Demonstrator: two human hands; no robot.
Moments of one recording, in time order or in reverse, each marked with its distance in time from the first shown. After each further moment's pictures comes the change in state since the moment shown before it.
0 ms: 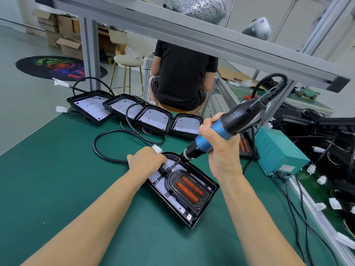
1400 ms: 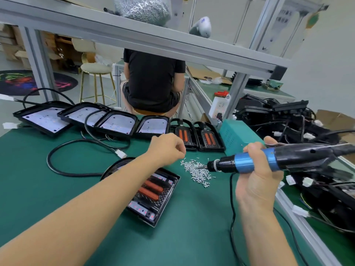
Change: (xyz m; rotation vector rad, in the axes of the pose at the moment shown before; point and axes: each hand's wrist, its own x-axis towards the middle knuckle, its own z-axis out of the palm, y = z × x) left_hand -0.023 0.117 0.038 0.177 -0.160 0.630; right_hand -0.060 -0.051 -0.113 0.101 0.700 -0.288
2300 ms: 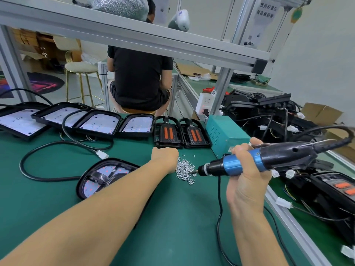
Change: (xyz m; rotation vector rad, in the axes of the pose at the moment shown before) left_hand 0.043 0.013 0.077 0.507 -0.196 -0.082; right_hand 0.005 -0.010 -0.022 -0.016 0.005 0.048
